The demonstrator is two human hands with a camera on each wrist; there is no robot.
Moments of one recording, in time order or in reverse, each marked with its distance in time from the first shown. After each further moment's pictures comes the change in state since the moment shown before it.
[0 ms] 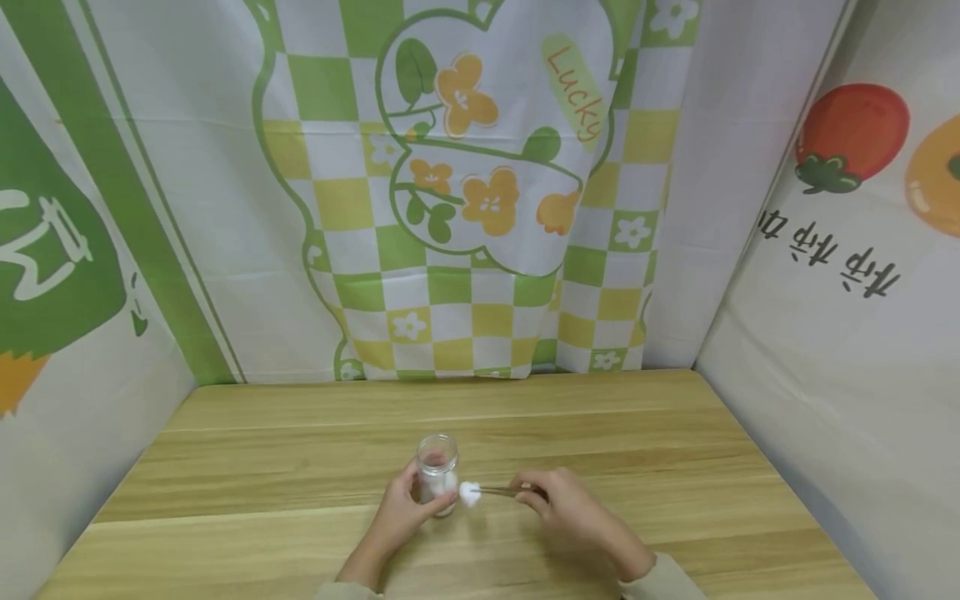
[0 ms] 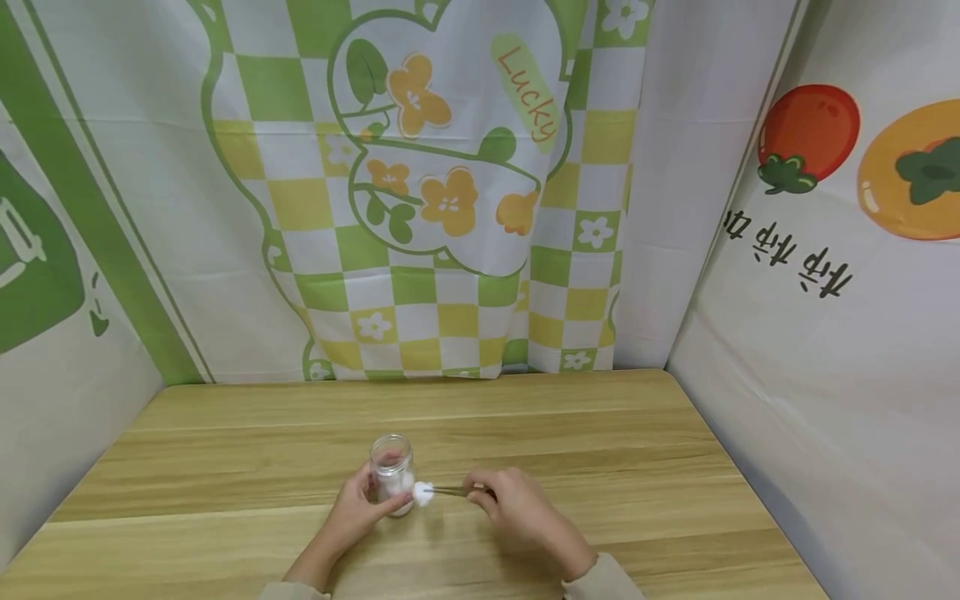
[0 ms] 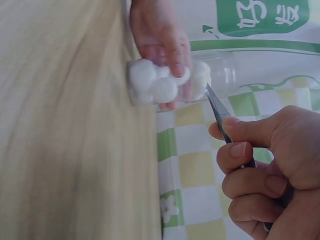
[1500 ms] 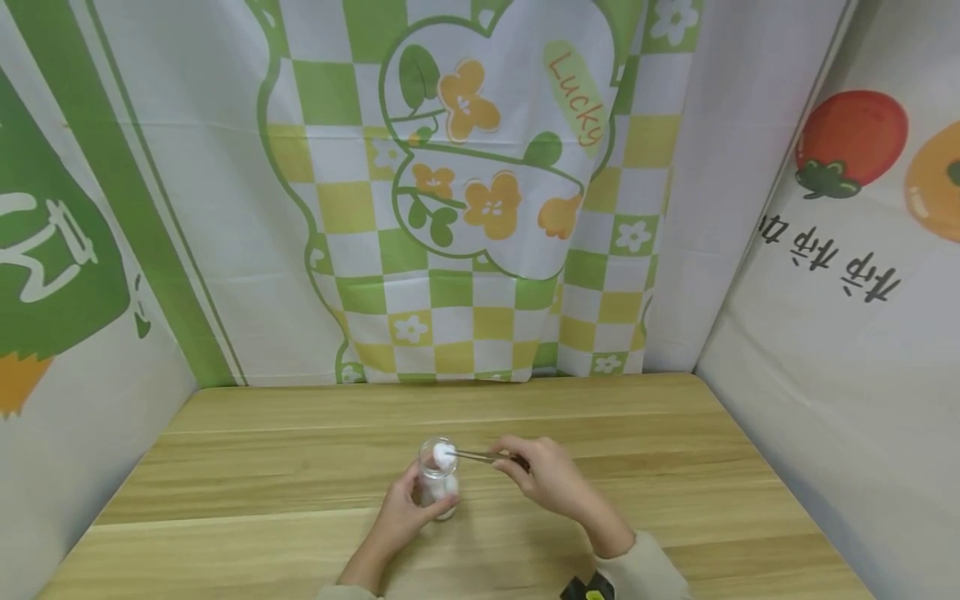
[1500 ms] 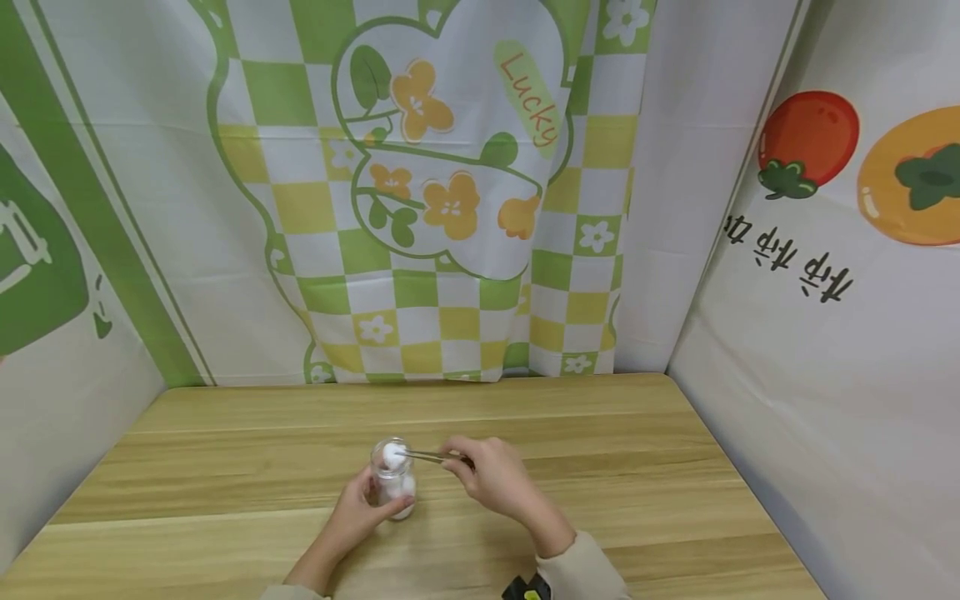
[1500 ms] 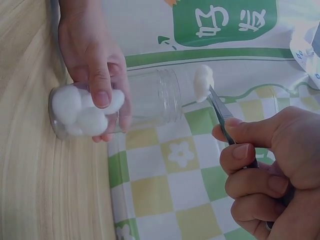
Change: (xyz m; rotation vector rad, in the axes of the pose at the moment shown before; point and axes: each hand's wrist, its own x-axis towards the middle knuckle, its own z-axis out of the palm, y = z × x) left_hand -0.001 0.003 0.000 0.022 0.025 -0.009; right_hand 0.034 -0.033 -0.017 -0.097 0.181 -0.134
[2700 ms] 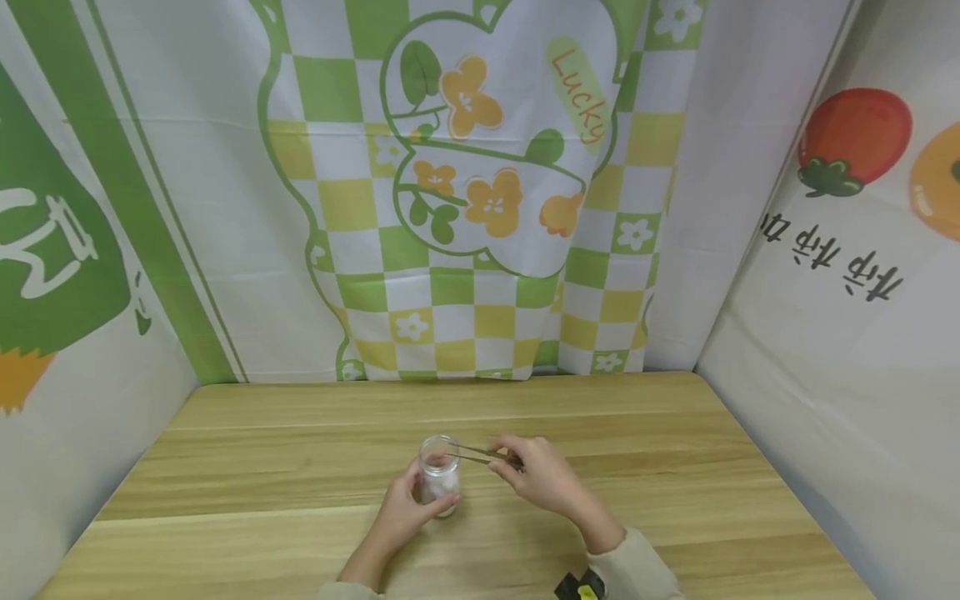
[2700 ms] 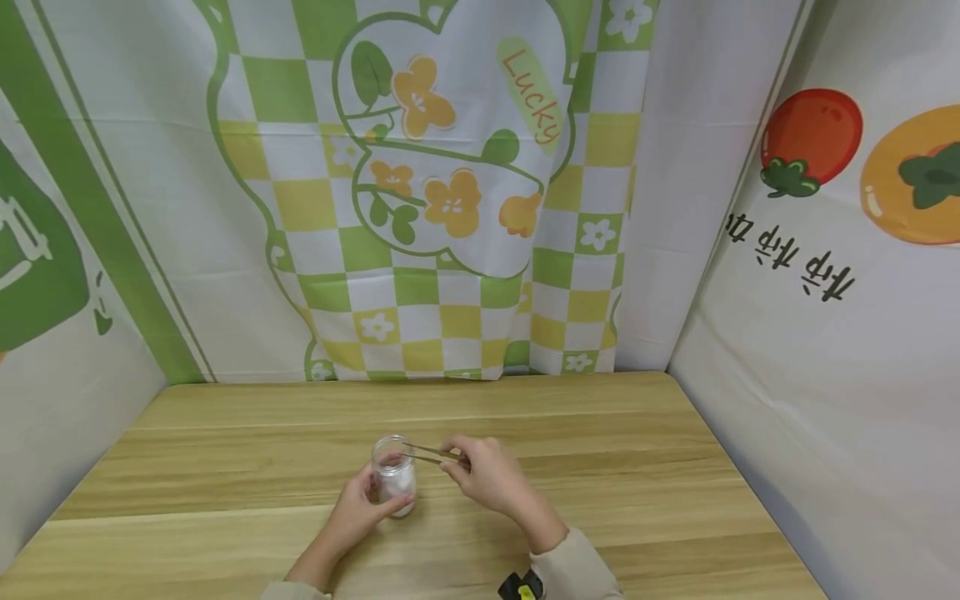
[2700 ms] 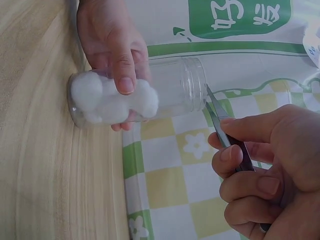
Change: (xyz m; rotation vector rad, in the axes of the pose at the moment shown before) left_hand 0.000 -0.002 -0.001 -0.017 -0.032 0.028; right_hand 0.005 0.006 0.013 0.069 -0.087 0.136
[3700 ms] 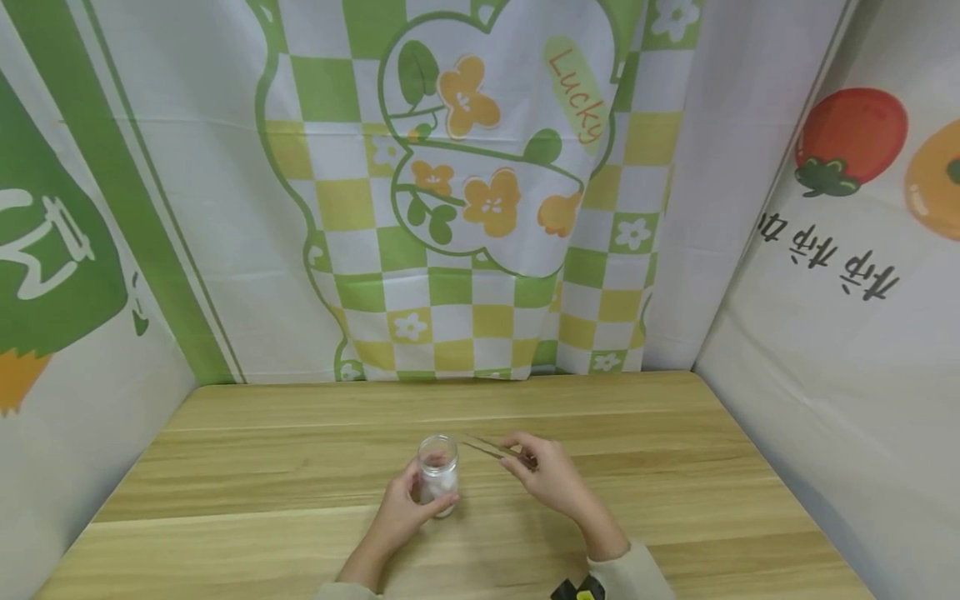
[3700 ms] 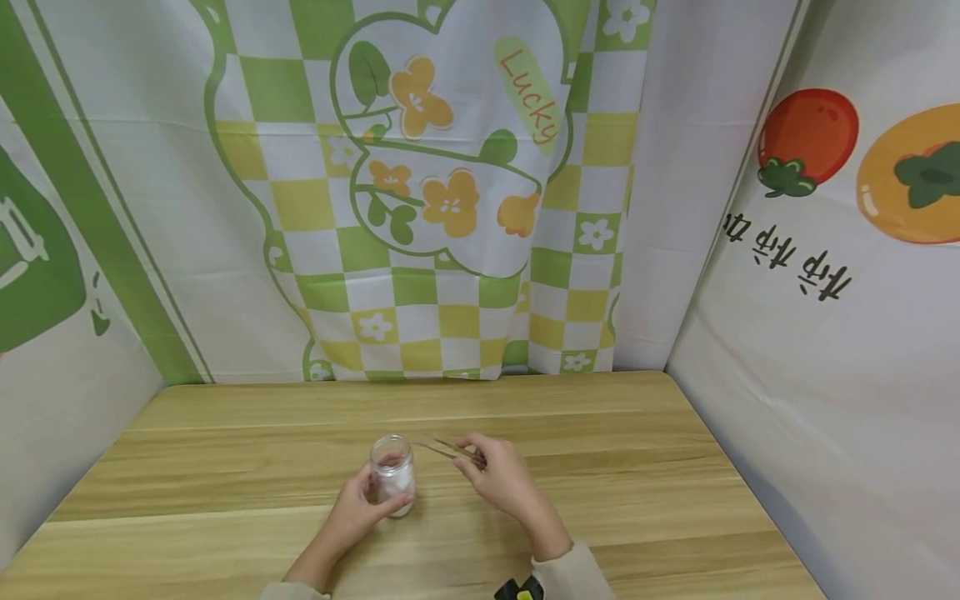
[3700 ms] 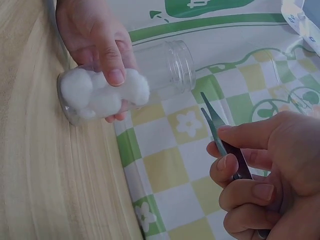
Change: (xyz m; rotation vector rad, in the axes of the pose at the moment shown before) left_hand 0.000 0.001 0.001 -0.012 0.008 0.008; right_hand -0.011 0.014 0.001 0.126 0.095 0.090
